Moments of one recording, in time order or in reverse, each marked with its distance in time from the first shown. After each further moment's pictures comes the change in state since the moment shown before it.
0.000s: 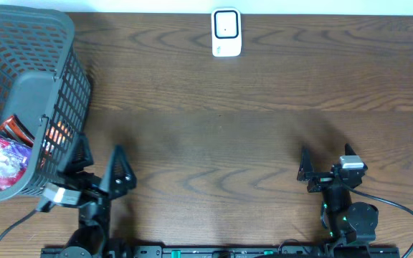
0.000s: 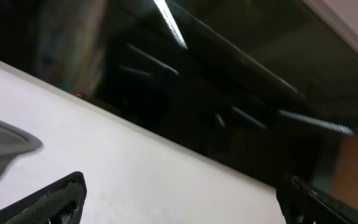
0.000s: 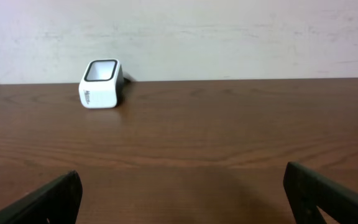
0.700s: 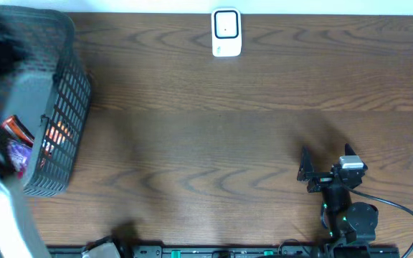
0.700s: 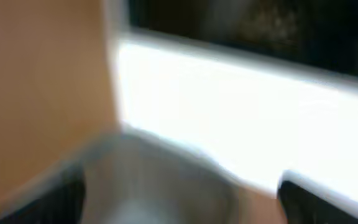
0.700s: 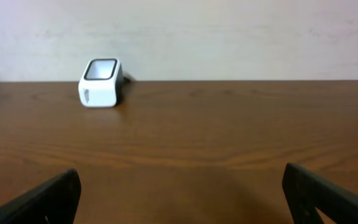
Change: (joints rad) left arm 0.434 1.196 1.658 -1.303 -0.098 0.527; right arm 0.000 0.000 0.000 0.000 0.001 0.000
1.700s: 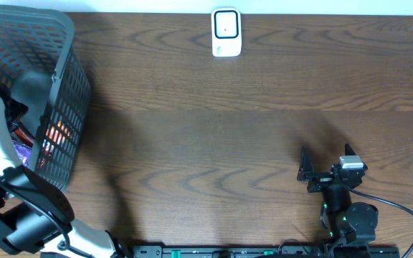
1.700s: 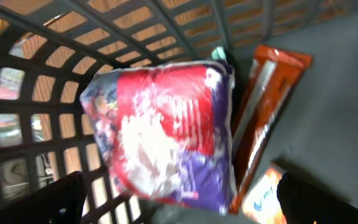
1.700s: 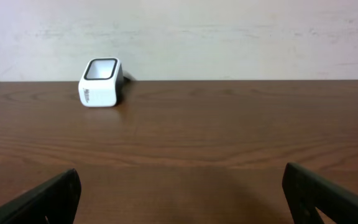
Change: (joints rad) left arm 0.105 0.536 -0.102 -0.472 -0.513 -0.459; right arm 0.000 0.000 0.000 0.000 0.000 0.000
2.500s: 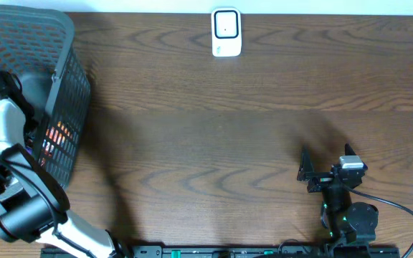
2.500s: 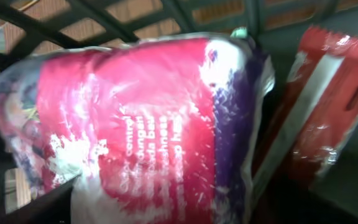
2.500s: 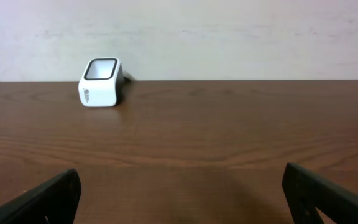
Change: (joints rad) left arm 0.001 0.087 -0.265 0.311 -0.108 -0.069; right arm 0.000 0.000 0.000 0.000 0.000 0.000
